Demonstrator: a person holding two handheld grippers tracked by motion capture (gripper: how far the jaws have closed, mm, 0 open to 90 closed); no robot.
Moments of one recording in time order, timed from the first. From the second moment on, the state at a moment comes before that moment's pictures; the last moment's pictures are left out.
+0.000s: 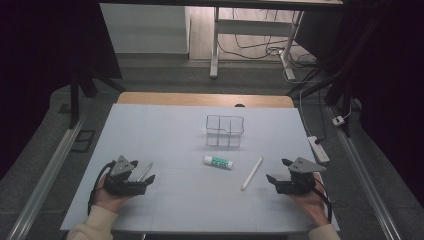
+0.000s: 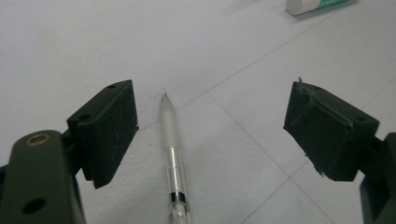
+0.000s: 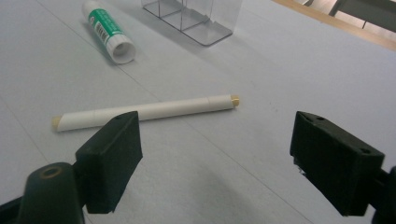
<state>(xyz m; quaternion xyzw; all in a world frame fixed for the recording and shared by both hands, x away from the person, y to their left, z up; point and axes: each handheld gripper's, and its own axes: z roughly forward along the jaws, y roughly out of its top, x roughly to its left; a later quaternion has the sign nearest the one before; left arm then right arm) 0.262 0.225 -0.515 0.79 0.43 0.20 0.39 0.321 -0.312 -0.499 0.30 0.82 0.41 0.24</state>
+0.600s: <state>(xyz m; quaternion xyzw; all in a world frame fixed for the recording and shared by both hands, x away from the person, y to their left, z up) 0.263 0.227 -0.516 0.79 0.42 0.20 0.39 0.322 -0.311 -0.495 0.31 0.82 0.42 0.23</state>
